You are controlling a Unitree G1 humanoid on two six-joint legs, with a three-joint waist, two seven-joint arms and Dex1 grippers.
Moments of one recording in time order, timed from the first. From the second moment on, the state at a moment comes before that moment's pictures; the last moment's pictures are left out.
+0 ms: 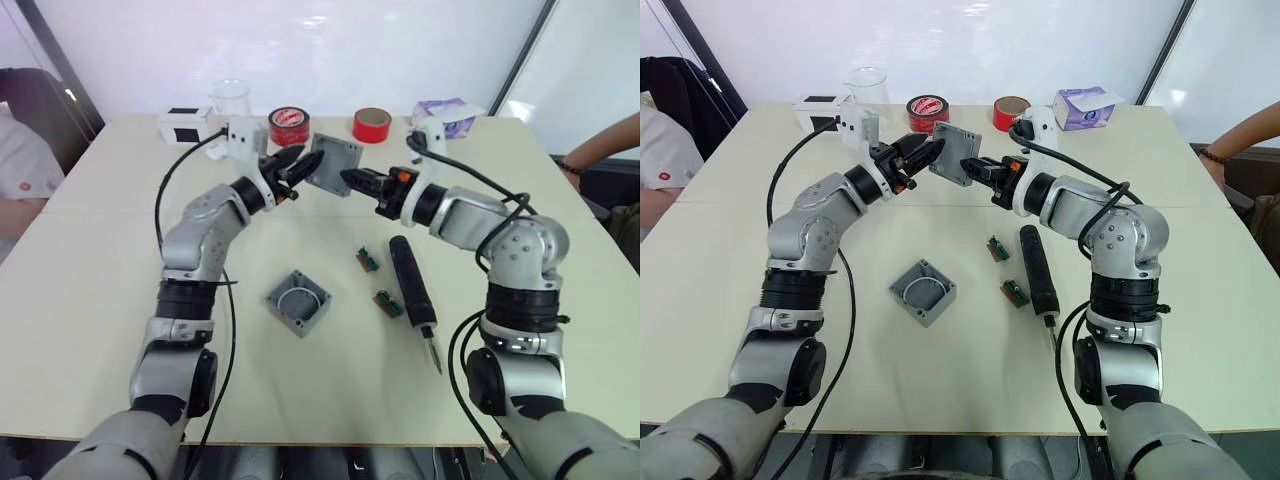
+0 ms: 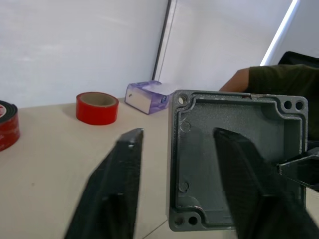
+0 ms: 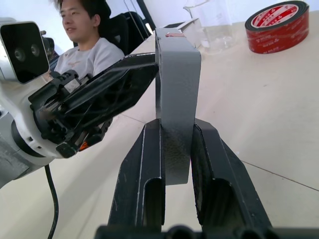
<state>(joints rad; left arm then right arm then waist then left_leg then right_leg) -0.85 0.25 0.11 0.24 -0.48 0.50 -0.59 -0.82 -0.28 -0.21 -0.08 0.81 1.12 0.24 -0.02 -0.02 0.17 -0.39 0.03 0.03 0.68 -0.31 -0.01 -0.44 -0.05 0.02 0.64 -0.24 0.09</state>
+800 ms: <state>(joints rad) -0.63 0.59 0.16 -0.06 -0.67 0.93 -0.71 -0.26 -0.73 0.44 -0.51 -0.43 0.02 0.40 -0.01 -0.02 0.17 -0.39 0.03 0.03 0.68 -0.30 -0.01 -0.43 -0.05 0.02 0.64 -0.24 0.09</state>
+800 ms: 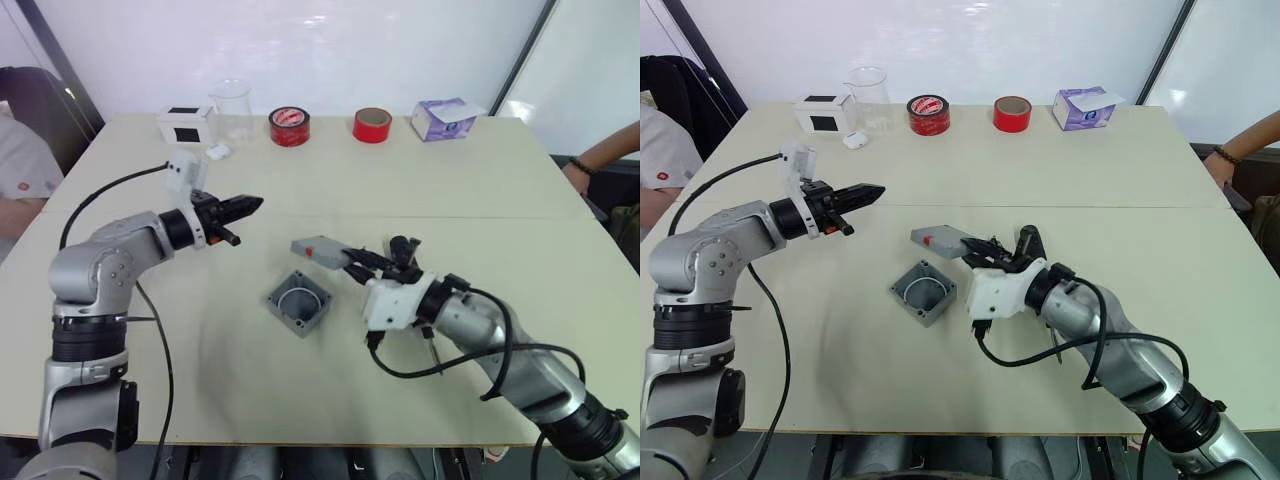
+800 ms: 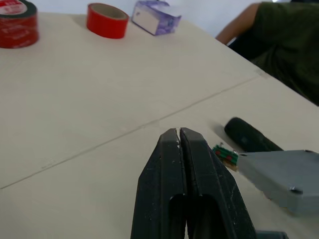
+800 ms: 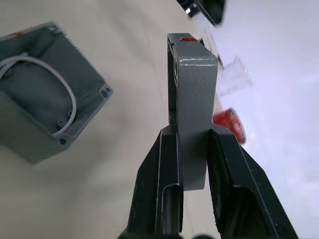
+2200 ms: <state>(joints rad) -0.57 0.72 -0.22 -0.15 -0.40 0.69 -1.05 -0.18 -0.52 0.50 -0.47 -0.92 -0.14 0.49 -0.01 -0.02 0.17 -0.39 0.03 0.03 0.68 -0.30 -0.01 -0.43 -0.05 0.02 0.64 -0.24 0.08</state>
